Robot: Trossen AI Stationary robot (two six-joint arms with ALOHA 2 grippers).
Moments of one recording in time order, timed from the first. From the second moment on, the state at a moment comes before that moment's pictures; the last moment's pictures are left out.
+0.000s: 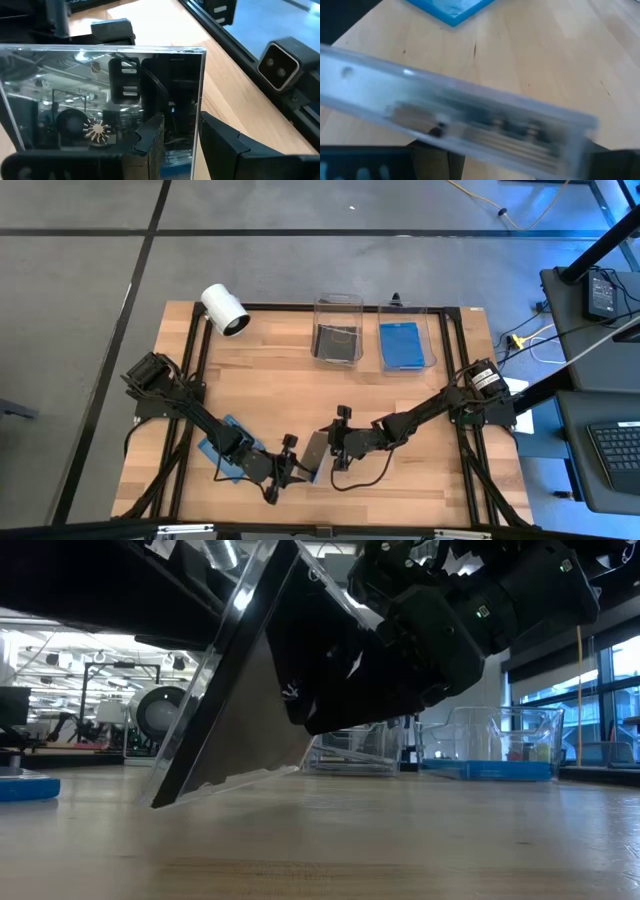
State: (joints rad) left arm -0.61 1.77 0.80 0.44 -0.39 -0.08; right arm 0.44 1.94 0.97 0.34 0.43 0.20
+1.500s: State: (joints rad) left arm -0.61 1.77 0.80 0.45 -0.43 -0.28; right arm 0.52 1.89 0.97 0.13 0.40 0.33
